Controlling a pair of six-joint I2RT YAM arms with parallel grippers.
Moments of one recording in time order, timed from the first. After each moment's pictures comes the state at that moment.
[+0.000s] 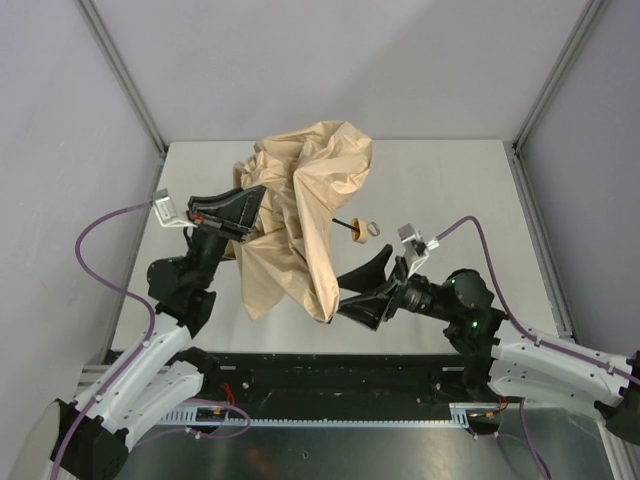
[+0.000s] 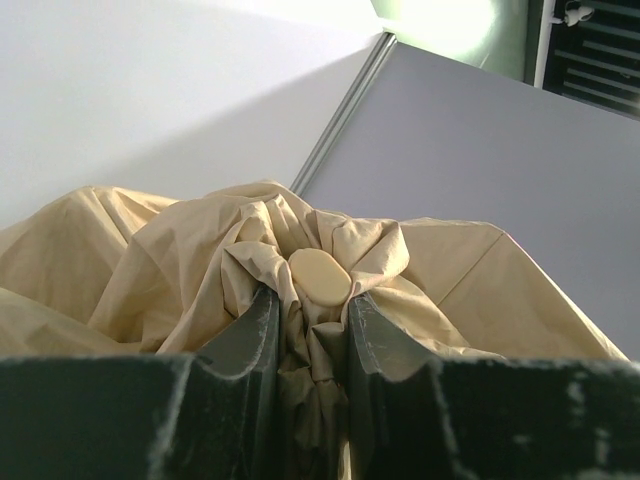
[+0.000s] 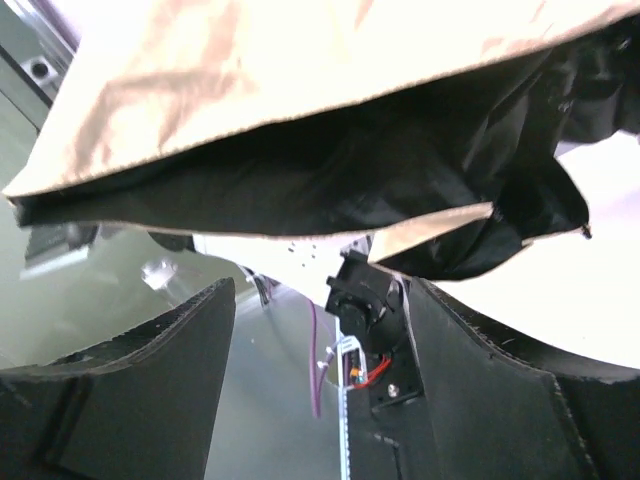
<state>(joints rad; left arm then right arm) -0.44 0.77 0.57 0.88 0.11 -0.80 1.08 0.80 0.54 0.59 -0.34 0.64</state>
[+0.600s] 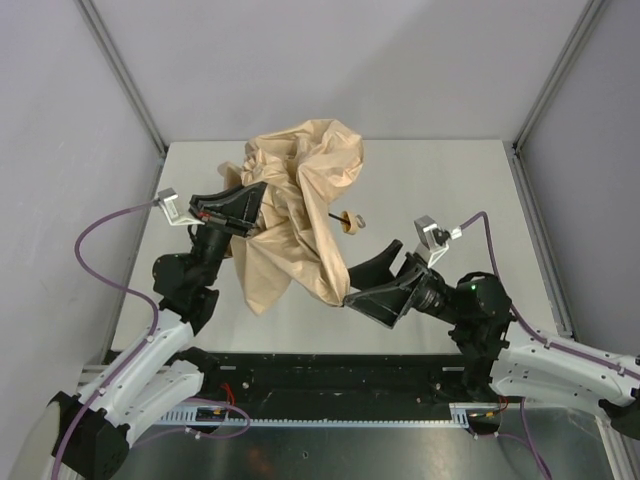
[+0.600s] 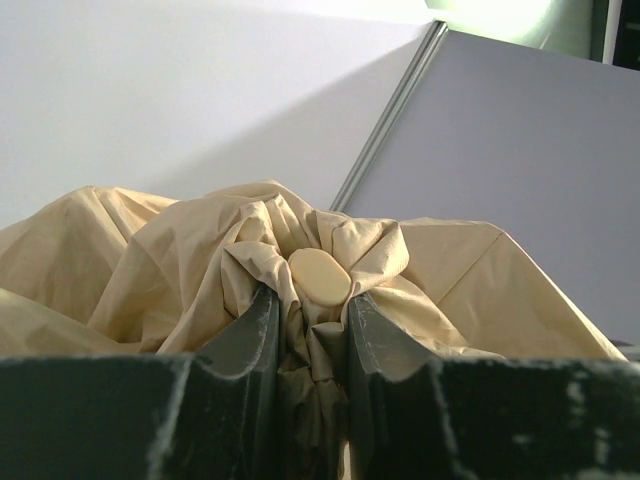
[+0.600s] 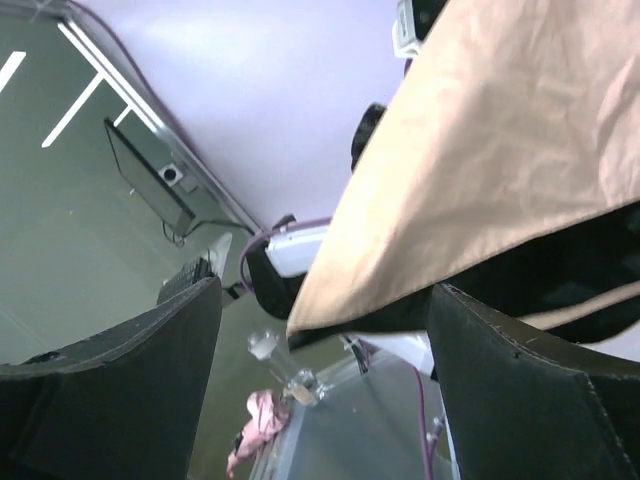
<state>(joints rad) -0.44 0.80 0.56 0.87 0.06 -0.68 1.10 0.74 0.57 0.69 -0.24 0.90</state>
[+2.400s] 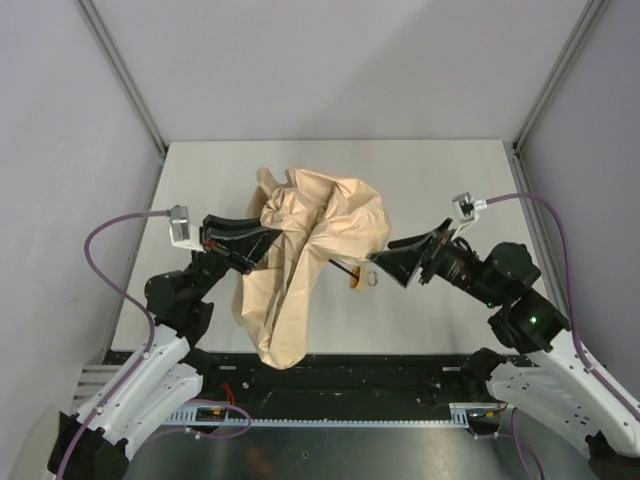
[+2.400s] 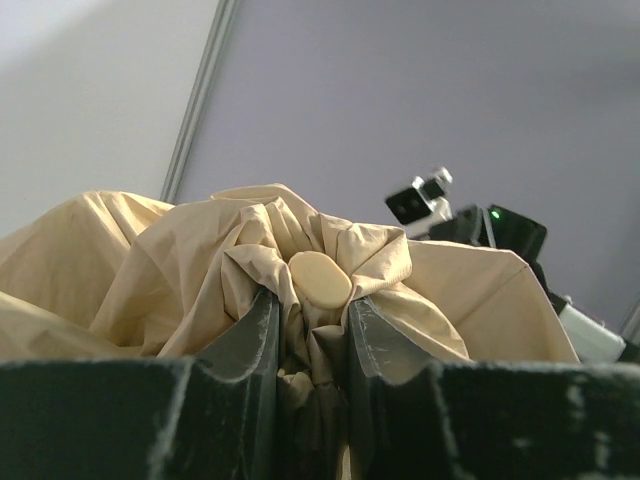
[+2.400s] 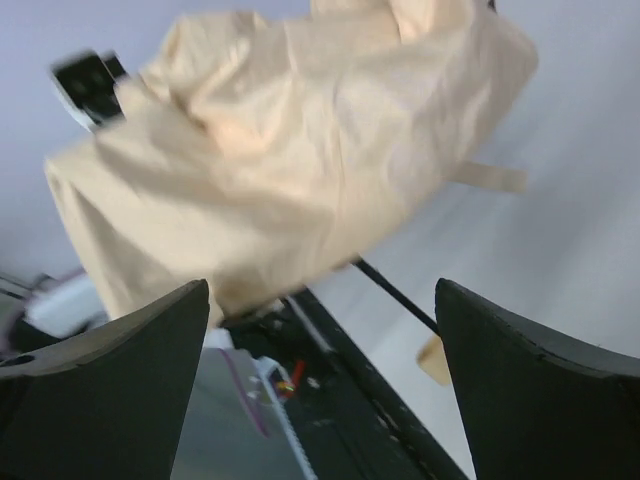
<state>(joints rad) -0.43 0.70 0.47 0.92 0.45 -0.82 0.76 0.62 0.83 -0.19 -0.17 0.65</state>
